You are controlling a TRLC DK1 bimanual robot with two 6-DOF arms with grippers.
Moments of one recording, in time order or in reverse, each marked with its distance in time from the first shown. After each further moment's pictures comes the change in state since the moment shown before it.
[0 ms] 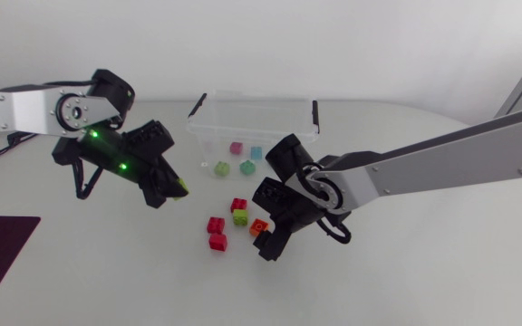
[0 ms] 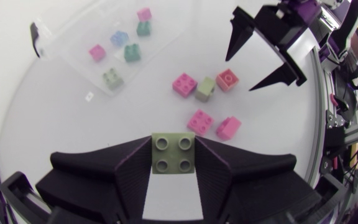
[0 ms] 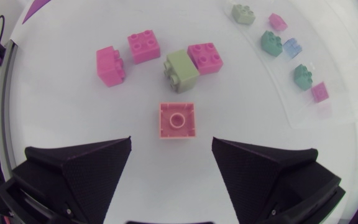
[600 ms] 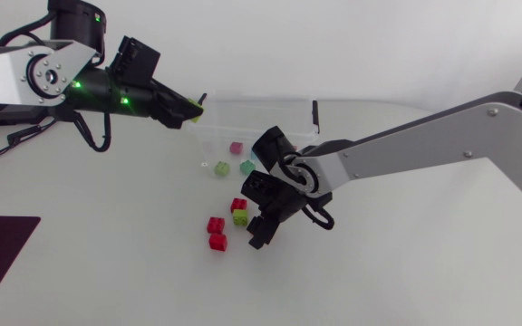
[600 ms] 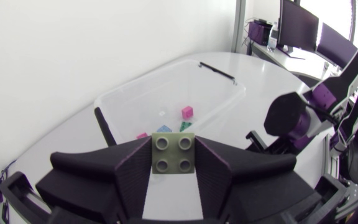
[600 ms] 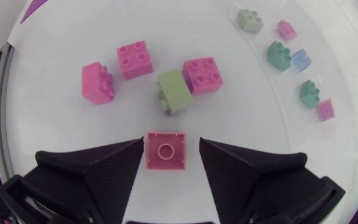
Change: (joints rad) left arm -0.001 -0.043 0.119 0.392 0.087 -0.410; right arm -0.004 0.118 0.155 -0.073 -0.016 -0.044
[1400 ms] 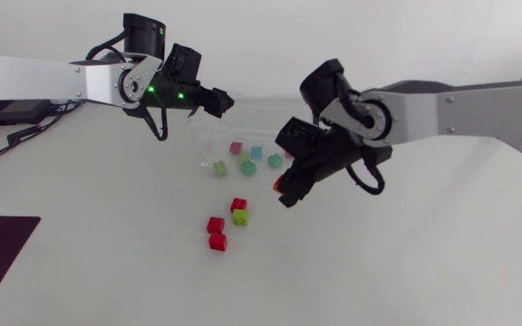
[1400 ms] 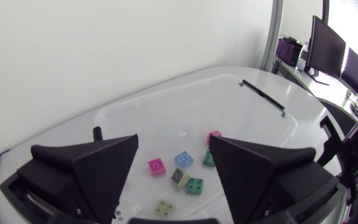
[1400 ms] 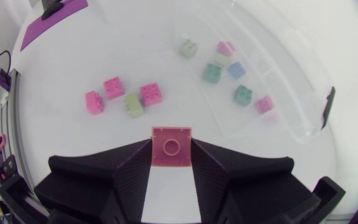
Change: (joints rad) left arm -0.085 0.325 0.209 0.227 -0.183 -0.208; right arm -0.143 -0.277 0.043 -0.180 -0.014 -0.034
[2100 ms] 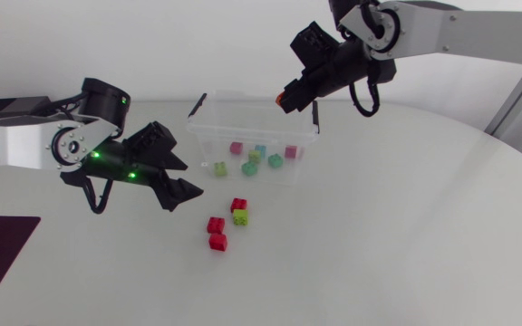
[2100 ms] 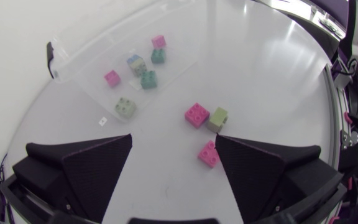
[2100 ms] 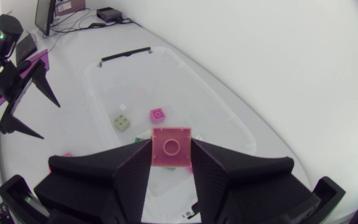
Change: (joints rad) left arm 0.055 -0.335 -0.518 -0.250 0.107 0.504; right arm -0.146 0.201 0.475 0.013 -0.049 0.017
